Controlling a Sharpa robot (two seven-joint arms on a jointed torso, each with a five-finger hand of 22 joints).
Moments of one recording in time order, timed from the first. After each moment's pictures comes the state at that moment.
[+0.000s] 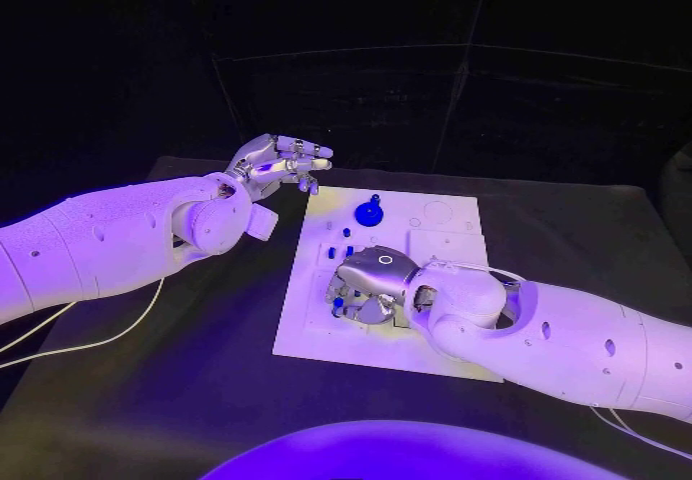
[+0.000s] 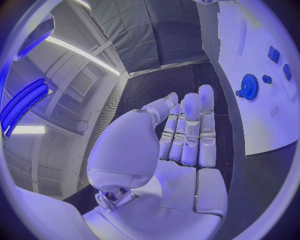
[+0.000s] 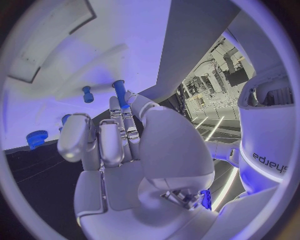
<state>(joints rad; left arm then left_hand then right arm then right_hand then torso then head) 1.24 -0.84 -0.09 1.35 -0.09 -0.10 0.40 1.32 -0.06 0.44 -0.12 0.05 1.01 0.17 0.16 0.08 0.98 0.11 0.43 0.10 1.15 0.02 1.04 0.48 0.18 1.09 0.13 0.66 0.75 1.02 -0.57 -0.02 1.64 -1.79 -0.17 -0.10 1.40 -0.09 0.41 -0.03 0.13 1.11 0.14 0.07 0.07 1.23 0.07 0.12 0.07 1.47 -0.01 1.32 1.15 0.09 1.41 0.09 1.30 1.09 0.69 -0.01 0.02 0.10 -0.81</state>
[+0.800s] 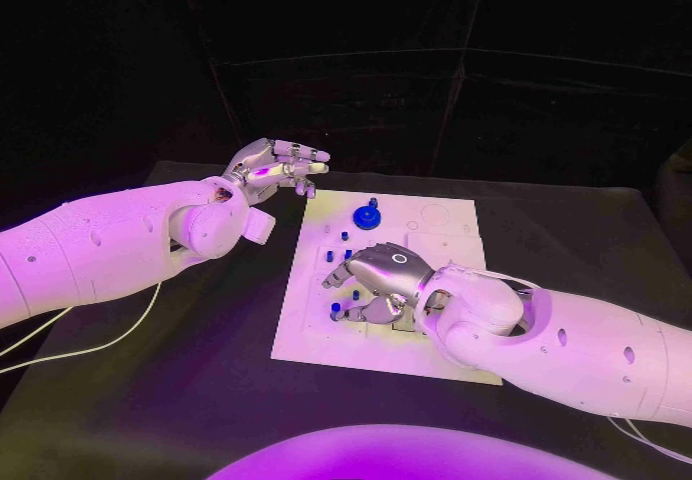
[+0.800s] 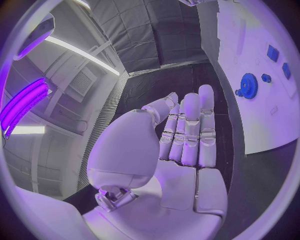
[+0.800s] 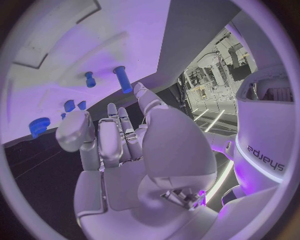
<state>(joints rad) 1.24 -0.84 -0.09 1.34 -0.09 -0.10 0.39 1.32 -0.06 0.44 -0.12 0.05 1.01 0.17 0.16 0.08 0.98 0.11 0.43 0.10 1.15 0.02 1.04 0.48 0.18 1.09 0.13 0.66 0.75 1.02 -0.64 -0.03 1.69 -1.75 -0.34 -0.08 1.33 -0.14 0.19 0.02 0.18 0.91 0.18 0.06 0.07 1.00 0.12 0.11 0.07 1.47 0.02 1.30 1.09 0.10 1.38 0.12 1.25 1.00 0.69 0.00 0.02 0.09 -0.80</state>
